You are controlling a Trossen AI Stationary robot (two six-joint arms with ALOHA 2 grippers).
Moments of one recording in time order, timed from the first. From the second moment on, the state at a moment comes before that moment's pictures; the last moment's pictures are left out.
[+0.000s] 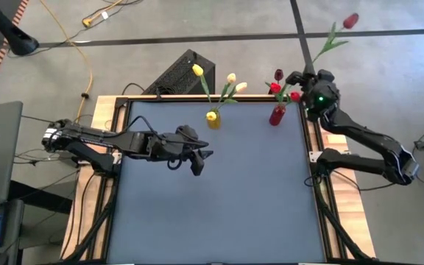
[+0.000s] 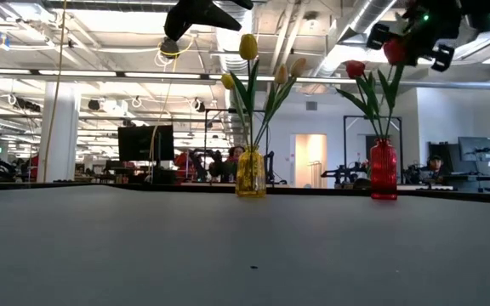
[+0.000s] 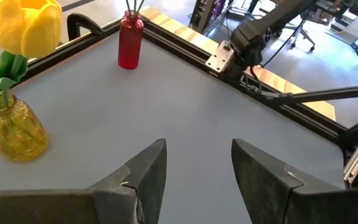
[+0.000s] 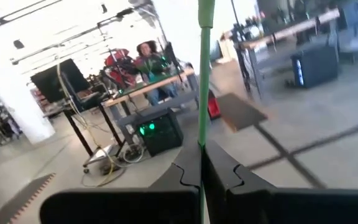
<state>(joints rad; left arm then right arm) -0.11 1.39 1.19 -0.28 -0.37 -0.54 -0.75 0.88 0.68 0.26 0.85 0.34</state>
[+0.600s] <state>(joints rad) -0.11 1.39 1.19 -0.28 -0.40 -0.52 -0.74 0.73 0.68 0.50 0.51 0.07</state>
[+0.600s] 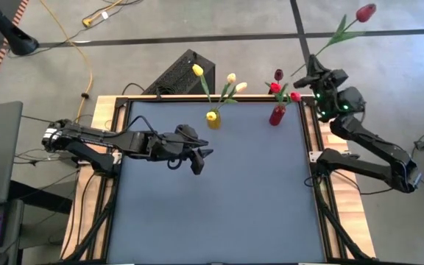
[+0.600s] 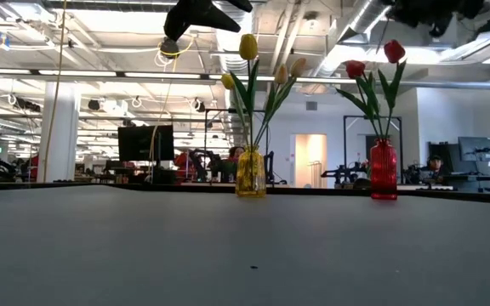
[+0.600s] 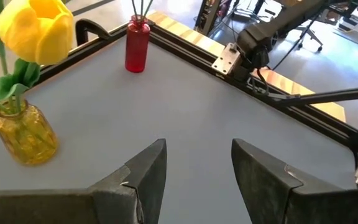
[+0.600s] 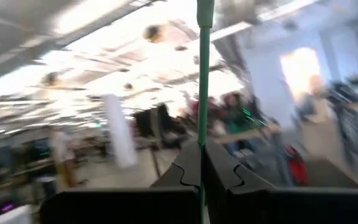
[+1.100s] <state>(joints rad) -0.11 1.39 1.19 -0.13 -0.37 -0.49 -0.56 0.57 0.68 0.47 -0.06 -0.06</state>
